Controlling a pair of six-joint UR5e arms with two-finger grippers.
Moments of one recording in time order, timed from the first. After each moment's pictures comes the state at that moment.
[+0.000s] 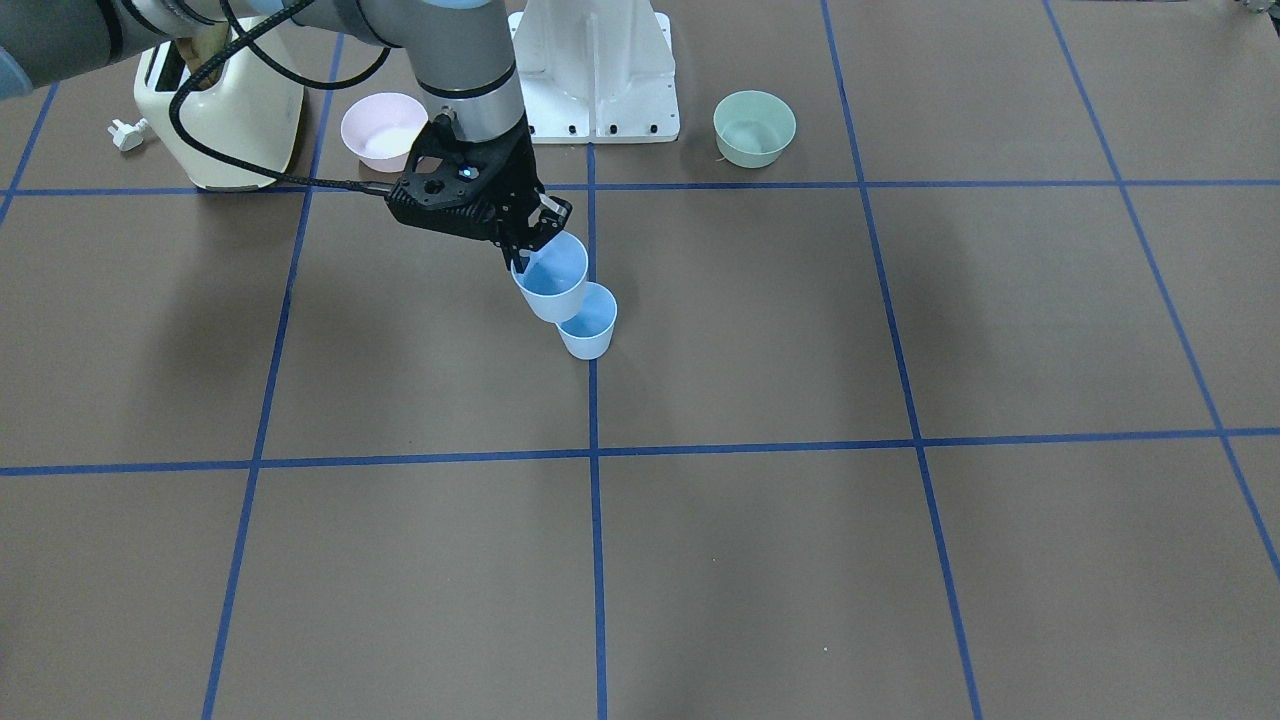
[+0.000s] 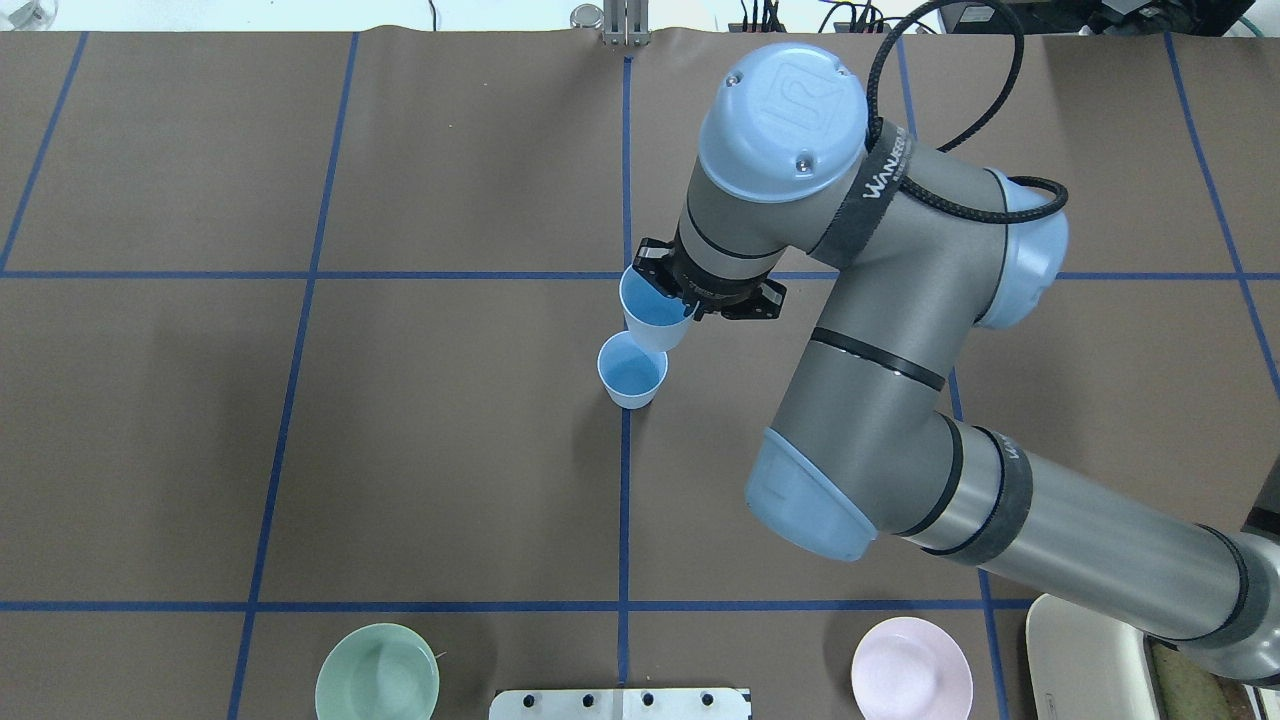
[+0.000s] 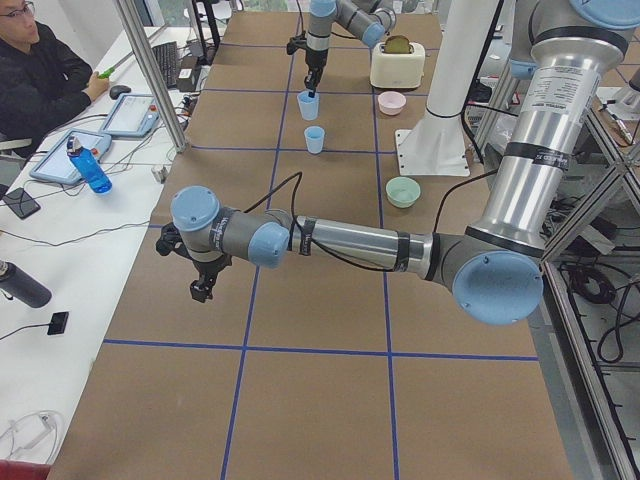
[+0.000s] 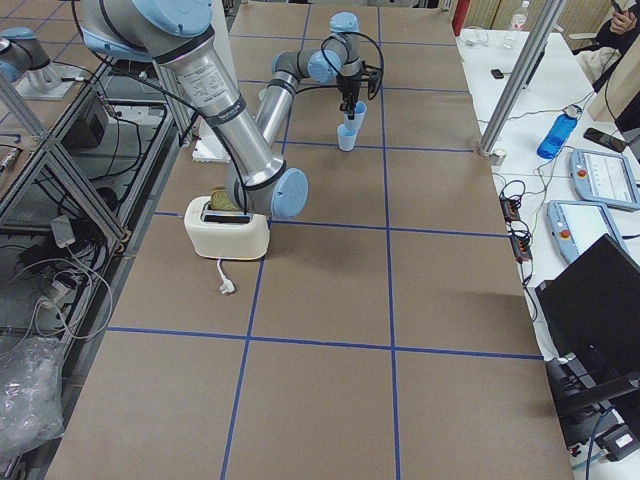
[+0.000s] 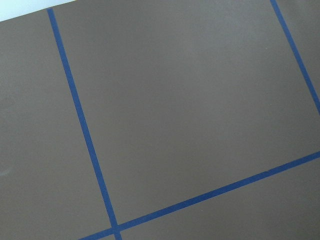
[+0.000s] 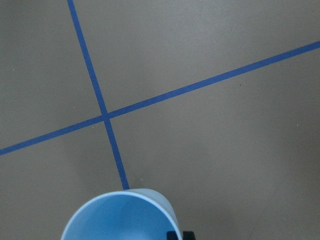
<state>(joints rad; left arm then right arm) -1.50 -1.84 -1.43 -1.75 -2.43 0.06 0.60 -0.79 1.84 -1.82 1.87 1.50</state>
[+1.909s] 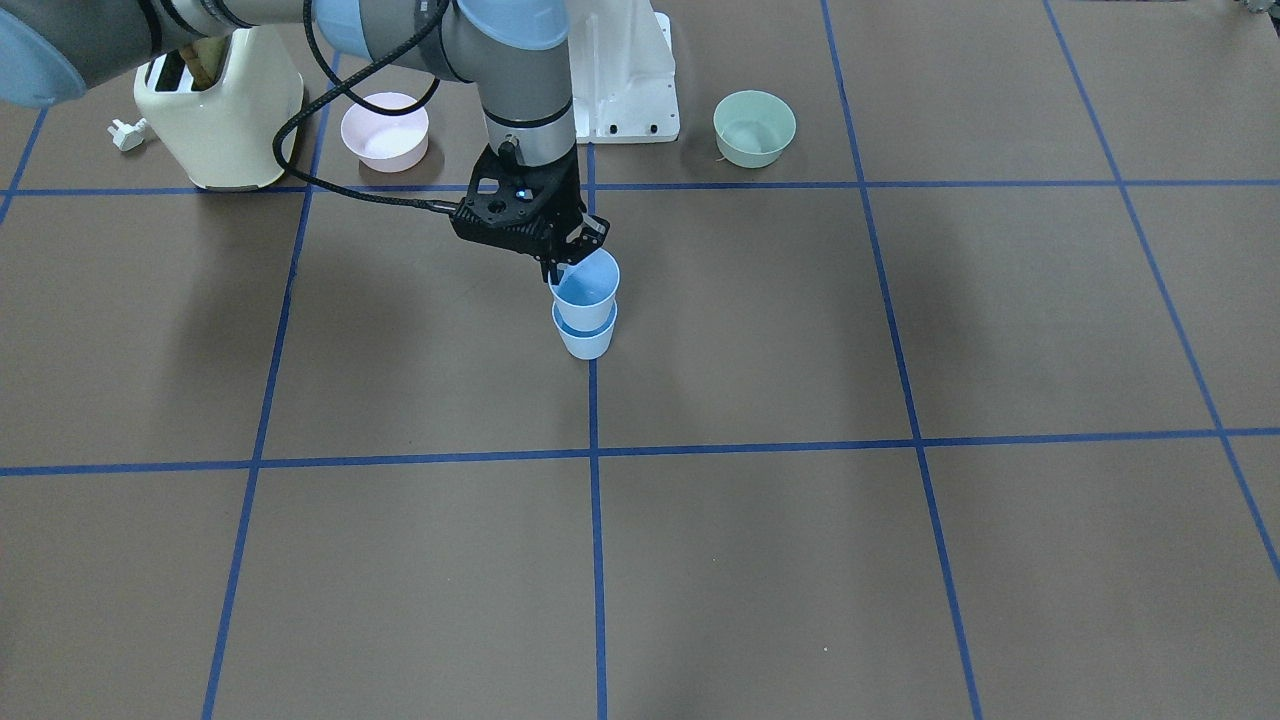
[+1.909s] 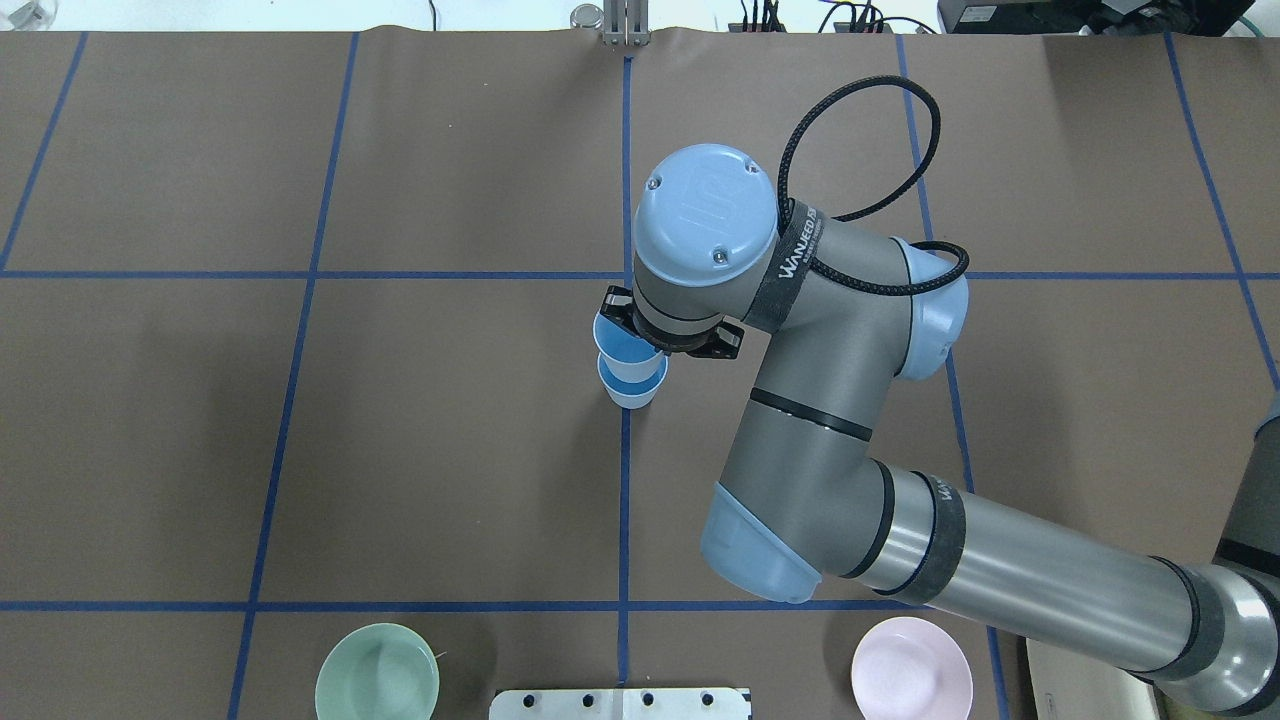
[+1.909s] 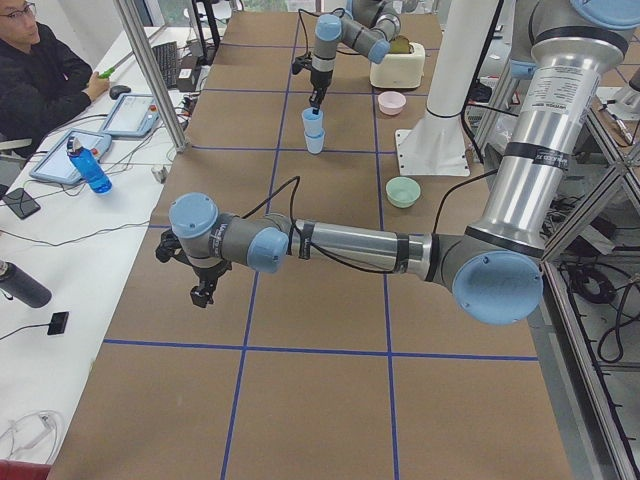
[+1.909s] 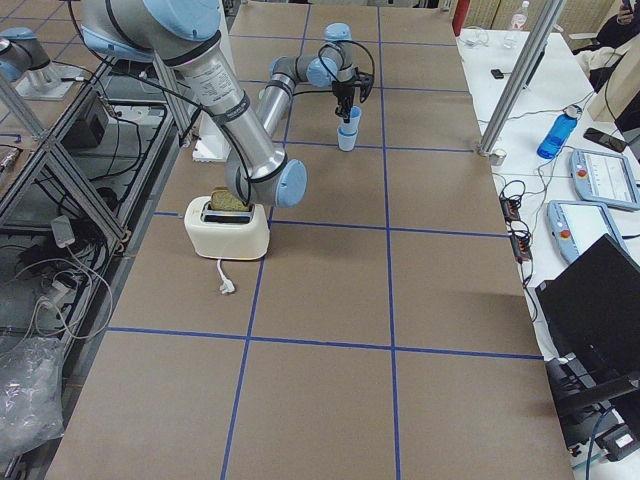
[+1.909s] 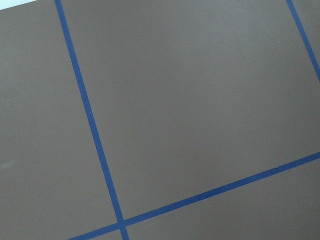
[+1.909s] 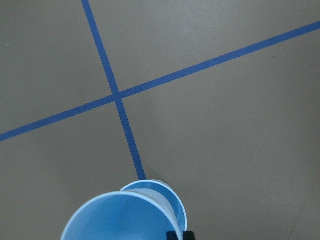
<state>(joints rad) -1.50 -1.84 -1.41 -1.75 -2.44 0.05 0.52 -0.79 1.75 -1.75 1.79 1.54</state>
